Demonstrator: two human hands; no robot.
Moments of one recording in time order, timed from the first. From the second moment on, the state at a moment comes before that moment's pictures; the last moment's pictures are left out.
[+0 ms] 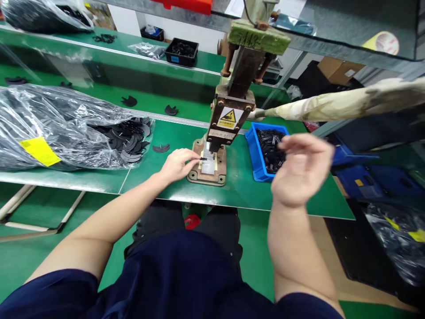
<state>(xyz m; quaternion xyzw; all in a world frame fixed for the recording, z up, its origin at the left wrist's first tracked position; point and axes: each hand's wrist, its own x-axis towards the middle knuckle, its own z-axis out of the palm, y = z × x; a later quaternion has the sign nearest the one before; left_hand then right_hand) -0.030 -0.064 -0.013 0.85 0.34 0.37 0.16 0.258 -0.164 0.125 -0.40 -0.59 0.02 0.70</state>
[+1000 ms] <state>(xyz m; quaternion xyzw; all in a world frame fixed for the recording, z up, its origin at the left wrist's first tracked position) -0.080 -0.001 -0.006 0.87 0.47 0.14 0.06 0.229 -0.189 0.067 -0.33 -0.67 -0.05 0.66</state>
